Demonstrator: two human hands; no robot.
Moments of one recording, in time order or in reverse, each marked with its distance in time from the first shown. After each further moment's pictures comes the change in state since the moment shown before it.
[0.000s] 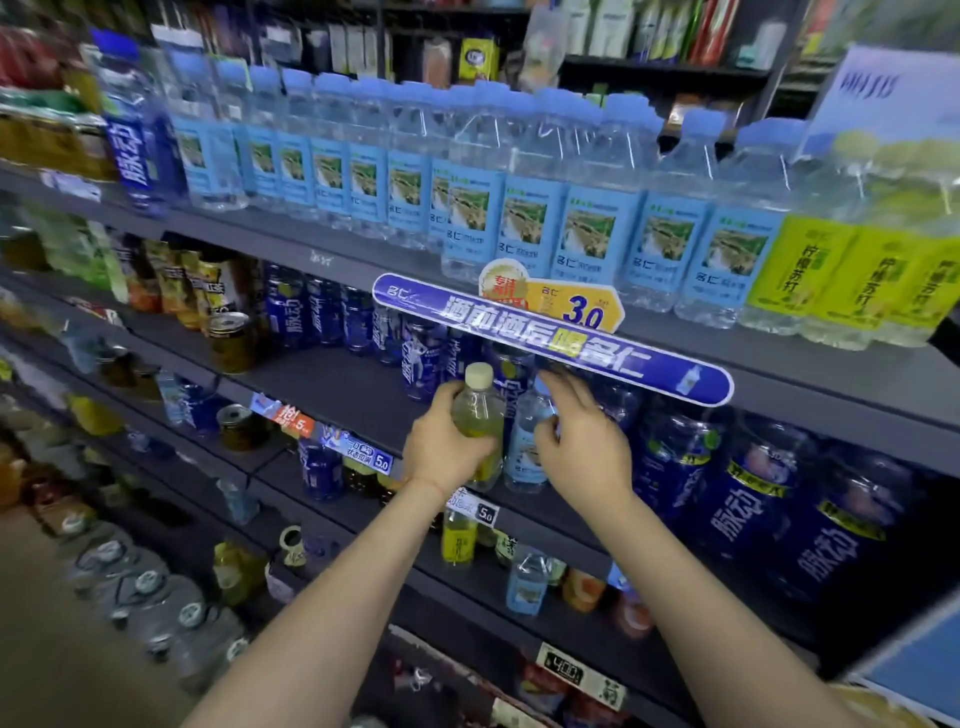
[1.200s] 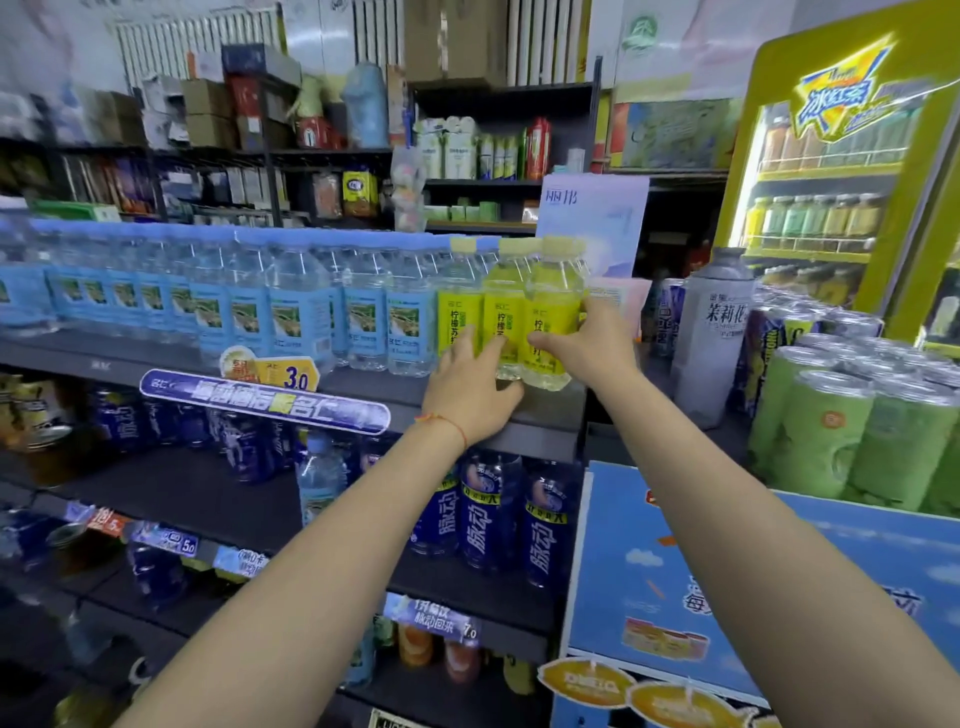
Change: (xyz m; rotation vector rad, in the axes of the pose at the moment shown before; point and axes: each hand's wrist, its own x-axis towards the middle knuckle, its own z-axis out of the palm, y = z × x) left_hand -0.078 0.295 0.154 0.464 -0.111 0.538; right_hand 0.023 0.190 -0.281 0.295 0.326 0.225
